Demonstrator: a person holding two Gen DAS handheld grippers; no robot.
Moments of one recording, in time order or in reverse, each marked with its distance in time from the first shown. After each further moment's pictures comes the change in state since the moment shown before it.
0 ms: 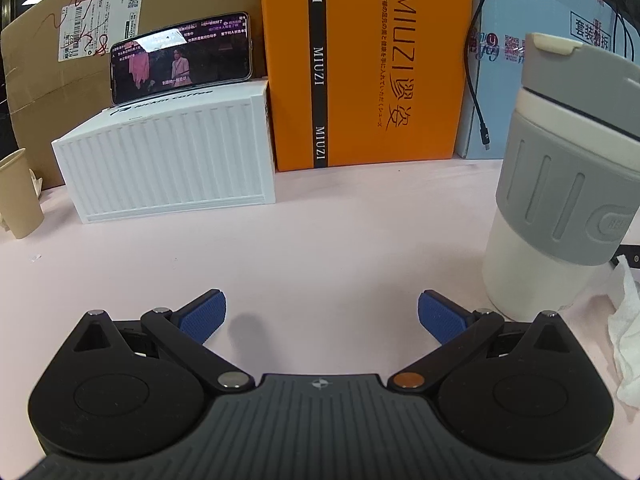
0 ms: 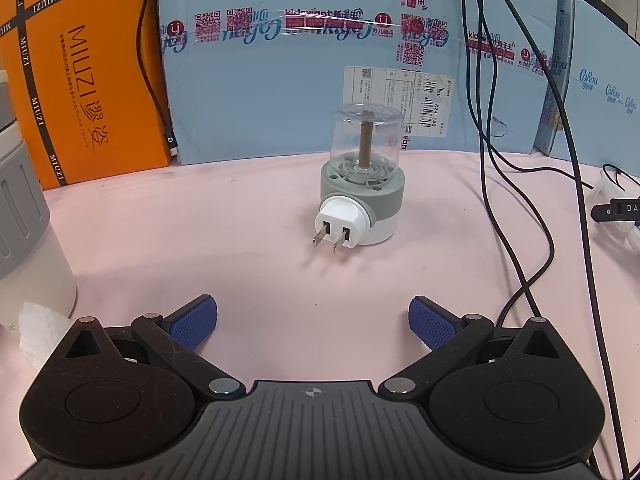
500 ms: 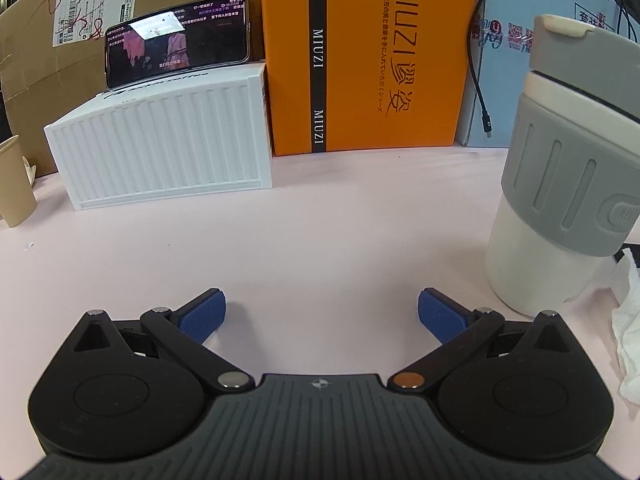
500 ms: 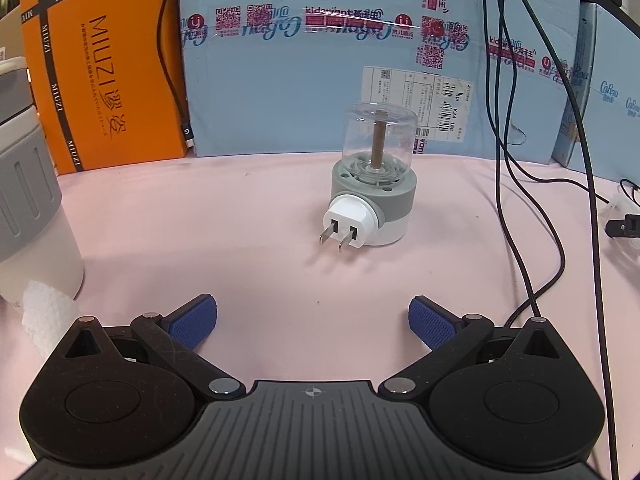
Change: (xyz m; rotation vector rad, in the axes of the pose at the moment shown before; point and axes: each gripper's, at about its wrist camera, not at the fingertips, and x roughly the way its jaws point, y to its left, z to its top) left arm 0.001 0.000 0.000 0.005 0.053 -0.003; right arm 0.001 -0.007 -0.001 -0.065 0.007 0.054
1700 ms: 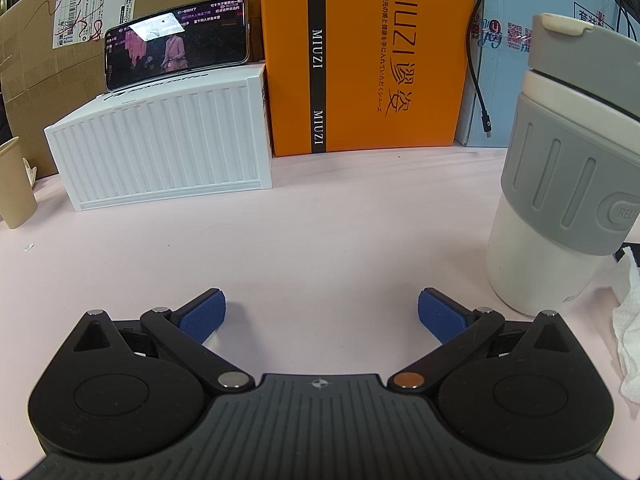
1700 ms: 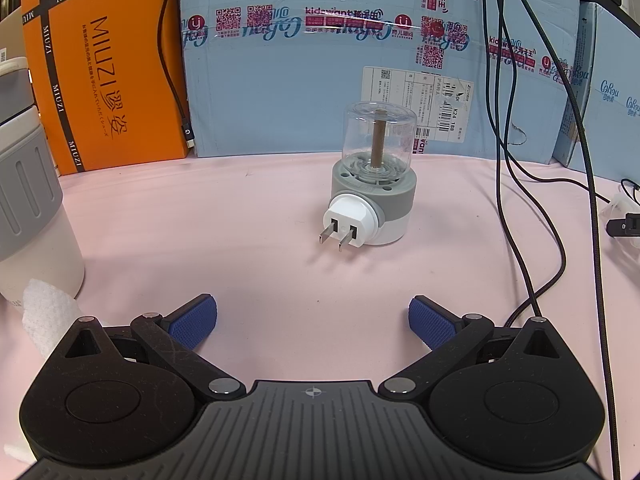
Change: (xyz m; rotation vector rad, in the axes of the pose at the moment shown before) left arm 0.002 -0.002 -0.004 0.007 -0.006 0.003; right arm -0.001 0.002 -0.002 0.003 -0.002 0.000
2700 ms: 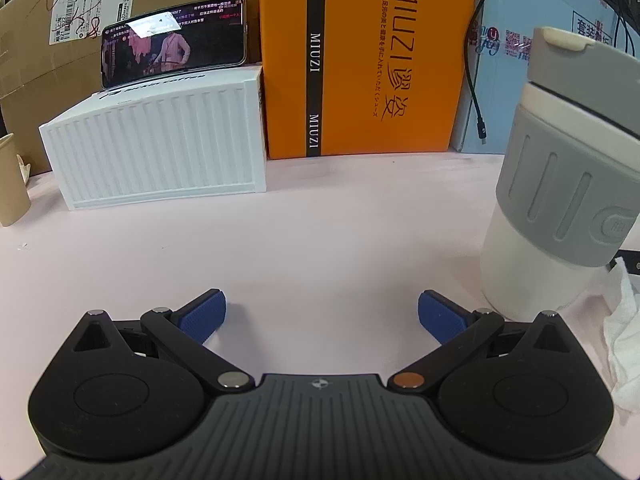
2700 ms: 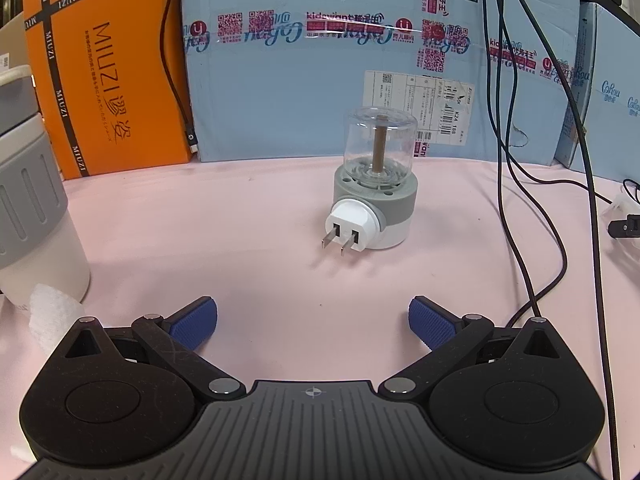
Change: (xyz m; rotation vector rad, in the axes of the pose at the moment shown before) left arm 0.000 0.003 0.003 -0.025 -0.005 -0.039; right arm -0.006 0.000 0.000 0.003 -0.015 0.020
